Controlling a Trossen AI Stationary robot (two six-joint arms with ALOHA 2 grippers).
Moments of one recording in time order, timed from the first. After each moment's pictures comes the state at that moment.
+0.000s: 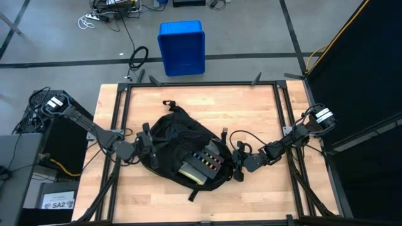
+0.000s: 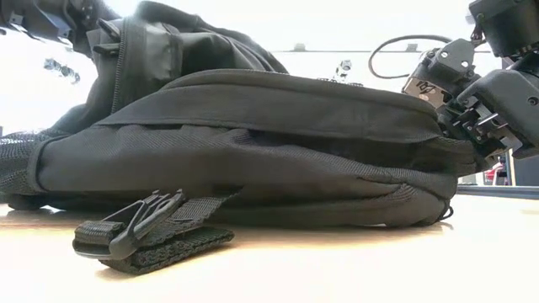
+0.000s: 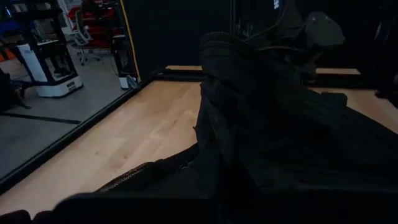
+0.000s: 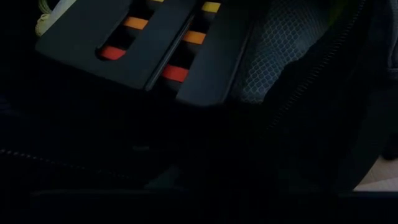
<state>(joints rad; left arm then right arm) -0.57 0.92 0.35 0.36 -0.88 -0.15 0.50 1.69 0.44 0.55 0.49 0.50</state>
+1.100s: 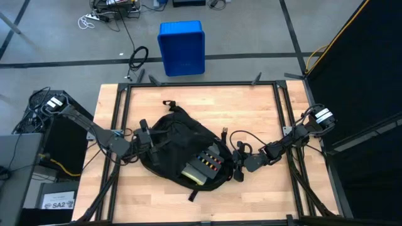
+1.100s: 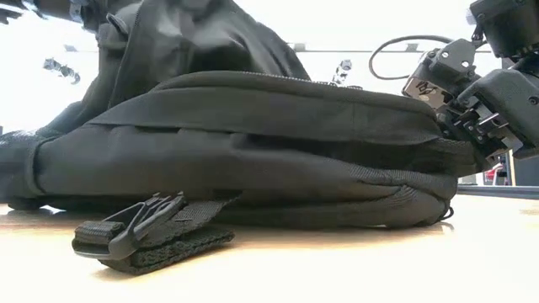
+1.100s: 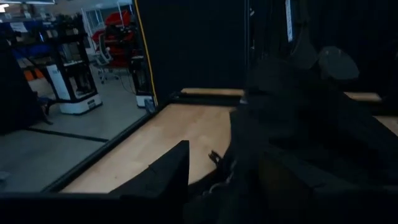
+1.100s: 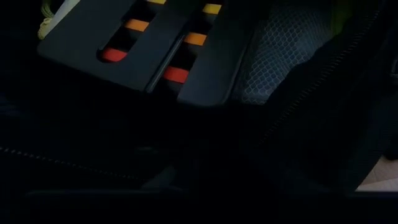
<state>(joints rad) -0.57 0.90 0.42 0.43 -0.95 -0.02 0.50 1.69 0.44 0.57 0.49 0.50</state>
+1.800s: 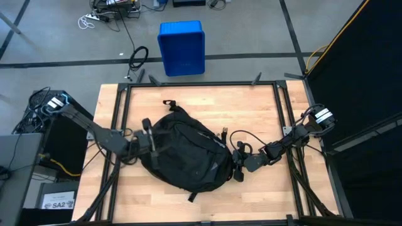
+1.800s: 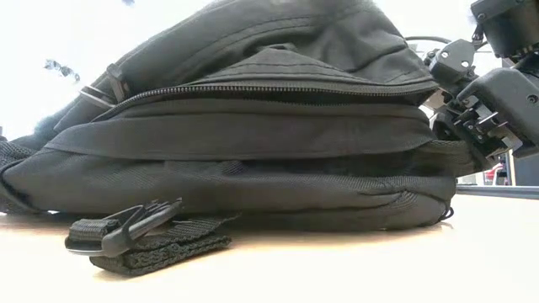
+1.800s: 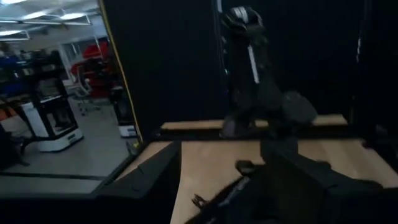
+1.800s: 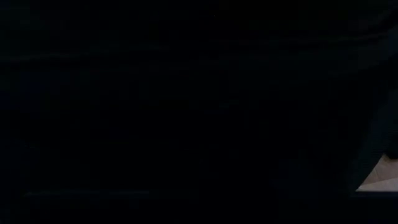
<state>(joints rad) -0.57 0.99 0.60 0.42 -0.84 0.14 0.50 1.69 0.44 0.58 0.49 0.51</state>
